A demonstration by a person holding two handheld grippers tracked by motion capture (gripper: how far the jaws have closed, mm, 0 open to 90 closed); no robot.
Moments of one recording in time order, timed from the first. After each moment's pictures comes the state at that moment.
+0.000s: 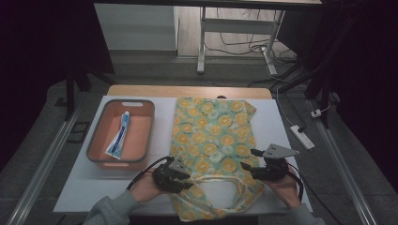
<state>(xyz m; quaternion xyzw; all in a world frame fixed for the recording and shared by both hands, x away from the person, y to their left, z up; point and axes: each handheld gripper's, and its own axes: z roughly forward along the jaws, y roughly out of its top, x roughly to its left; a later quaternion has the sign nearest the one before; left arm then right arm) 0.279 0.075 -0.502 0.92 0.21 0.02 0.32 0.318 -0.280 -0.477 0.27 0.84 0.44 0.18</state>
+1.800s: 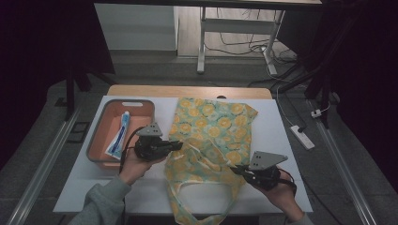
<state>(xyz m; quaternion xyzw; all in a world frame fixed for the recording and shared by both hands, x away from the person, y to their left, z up) 0.316 0.131 -0.437 0.81 0.31 0.06 0.50 0.276 -0.233 -0.431 0.15 0.88 0.42 0.16</state>
